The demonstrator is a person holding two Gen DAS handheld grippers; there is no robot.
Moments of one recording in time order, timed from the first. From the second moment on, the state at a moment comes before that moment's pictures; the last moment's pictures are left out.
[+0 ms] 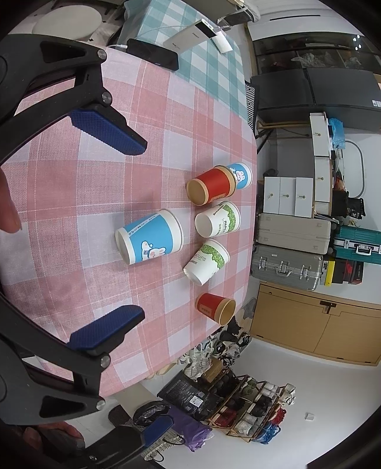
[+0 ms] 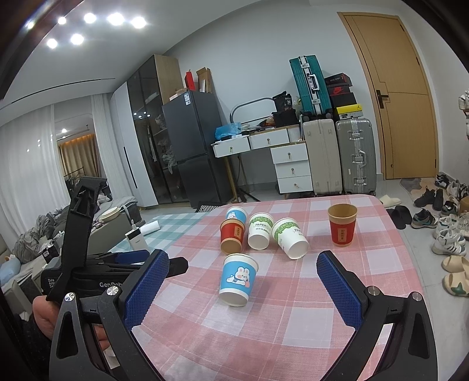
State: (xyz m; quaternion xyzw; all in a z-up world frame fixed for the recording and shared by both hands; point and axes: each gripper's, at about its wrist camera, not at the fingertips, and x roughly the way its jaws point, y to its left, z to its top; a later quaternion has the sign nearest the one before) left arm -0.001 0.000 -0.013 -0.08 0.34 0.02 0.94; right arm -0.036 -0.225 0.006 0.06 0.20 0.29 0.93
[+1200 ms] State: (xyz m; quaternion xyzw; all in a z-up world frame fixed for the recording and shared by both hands) left arm 0.182 0.010 -0.120 -0.14 0.52 0.01 0.84; right arm 0.021 -0.265 -0.039 0.12 0.25 0.29 0.92
